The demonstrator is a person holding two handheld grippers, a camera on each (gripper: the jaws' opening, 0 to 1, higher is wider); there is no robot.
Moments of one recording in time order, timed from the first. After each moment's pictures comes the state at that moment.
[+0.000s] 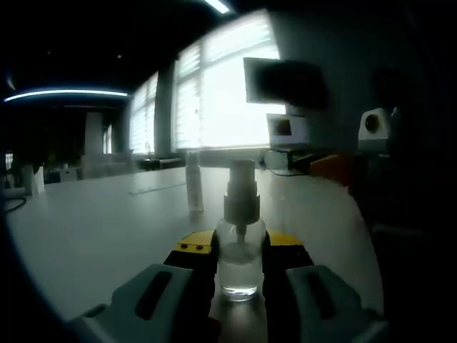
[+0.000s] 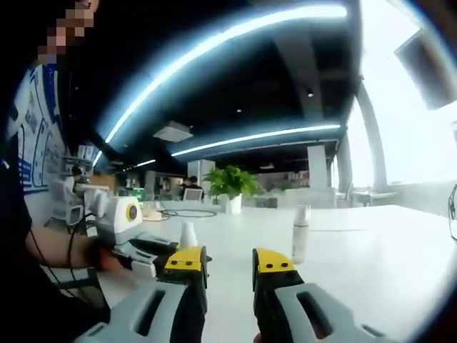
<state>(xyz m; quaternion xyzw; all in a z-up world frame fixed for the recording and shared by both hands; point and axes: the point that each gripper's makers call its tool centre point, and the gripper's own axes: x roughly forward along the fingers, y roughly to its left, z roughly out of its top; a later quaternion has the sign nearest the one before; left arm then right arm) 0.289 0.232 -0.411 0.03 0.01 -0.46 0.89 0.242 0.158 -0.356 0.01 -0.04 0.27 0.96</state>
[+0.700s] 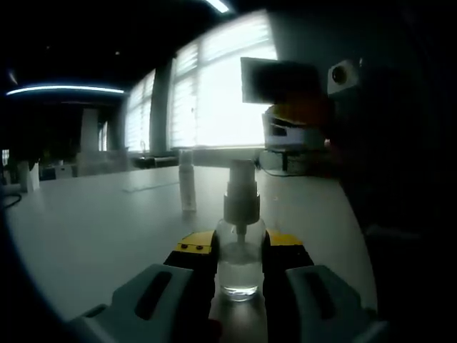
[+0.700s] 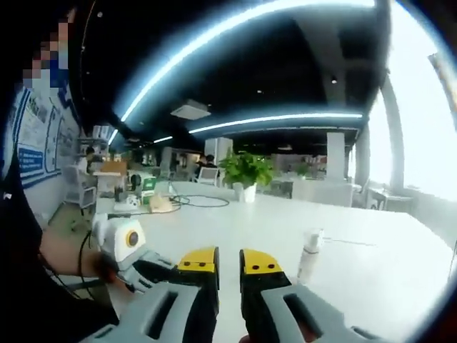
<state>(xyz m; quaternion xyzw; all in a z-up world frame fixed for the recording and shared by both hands) 0.283 0.227 -0.411 0.03 0.01 -0.47 0.88 0.275 0.182 -0.299 -0.03 0.03 0.33 0.94</state>
